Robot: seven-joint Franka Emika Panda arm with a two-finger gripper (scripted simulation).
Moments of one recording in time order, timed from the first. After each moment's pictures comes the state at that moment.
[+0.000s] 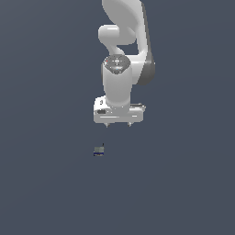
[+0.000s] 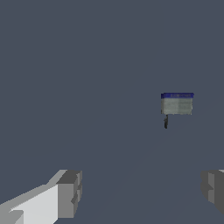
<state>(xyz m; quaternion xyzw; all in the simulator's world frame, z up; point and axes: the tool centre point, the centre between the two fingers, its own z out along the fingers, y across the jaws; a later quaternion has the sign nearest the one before) -0.006 0.005 0.167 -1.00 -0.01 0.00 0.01</state>
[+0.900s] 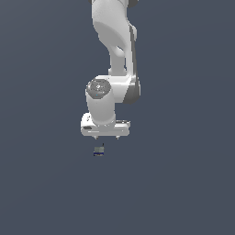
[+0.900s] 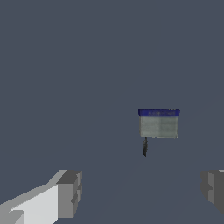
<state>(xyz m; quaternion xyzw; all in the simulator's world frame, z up) 0.026 -0.050 0.111 -1.00 0.00 0.00 0.01</state>
